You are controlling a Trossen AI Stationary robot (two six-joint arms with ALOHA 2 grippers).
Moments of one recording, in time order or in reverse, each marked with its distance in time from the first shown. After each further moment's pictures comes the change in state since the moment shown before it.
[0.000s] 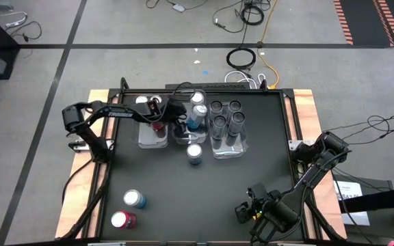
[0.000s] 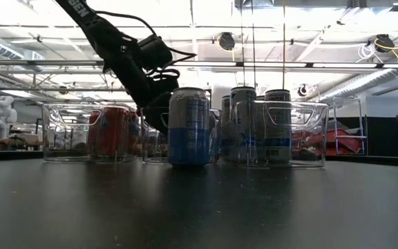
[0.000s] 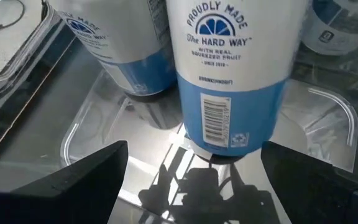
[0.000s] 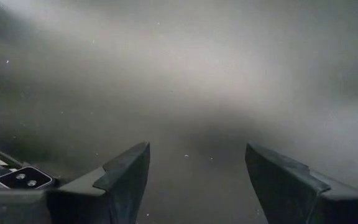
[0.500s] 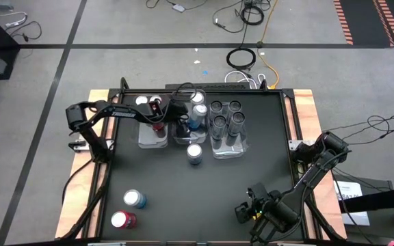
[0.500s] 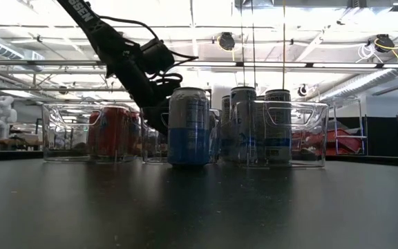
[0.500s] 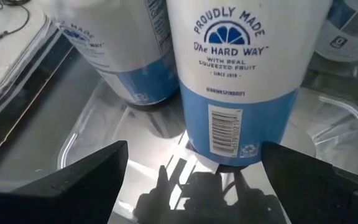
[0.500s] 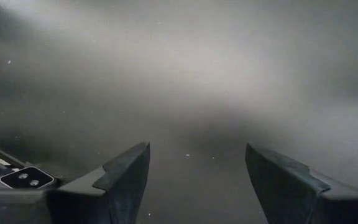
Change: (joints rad) left arm 0.004 0.048 0.000 0.055 -0.009 0.002; right arm 0.000 0.000 0.000 0.004 0.000 0.004
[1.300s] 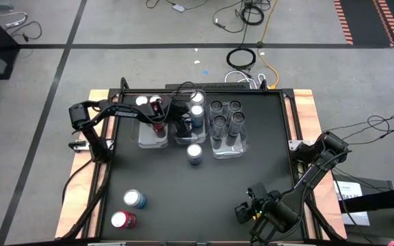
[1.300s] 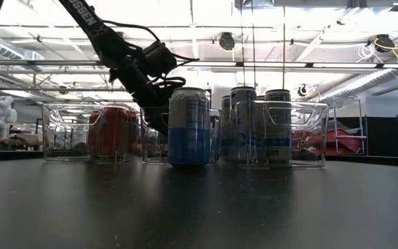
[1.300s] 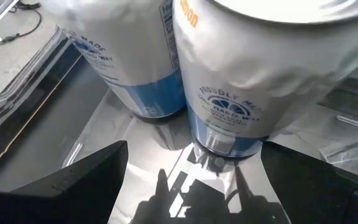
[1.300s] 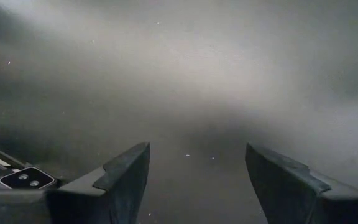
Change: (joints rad) left arm 0.005 0.056 -0.001 0.059 -0.024 -0.030; right arm 0.000 0.000 0.000 -0.001 0.000 0.003
